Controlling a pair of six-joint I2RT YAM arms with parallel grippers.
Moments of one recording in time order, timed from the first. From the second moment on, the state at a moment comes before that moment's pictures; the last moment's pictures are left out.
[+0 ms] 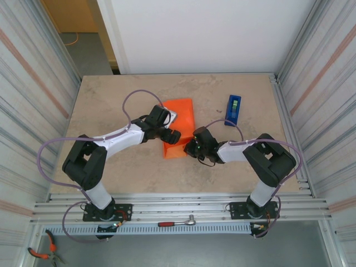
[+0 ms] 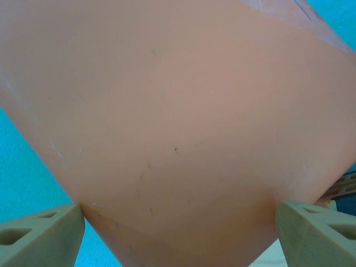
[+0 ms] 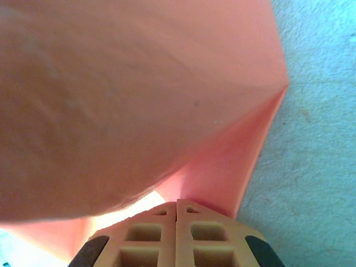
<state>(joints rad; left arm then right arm) -0.64 1.68 1.09 -0.35 0.01 -0.07 0.72 1.70 0.69 0.20 -0.15 1.10</state>
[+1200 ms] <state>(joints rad) -0.56 1.68 1.17 -0.35 0.00 -0.06 0.59 1.31 0.53 -0.04 -0.07 1.01</state>
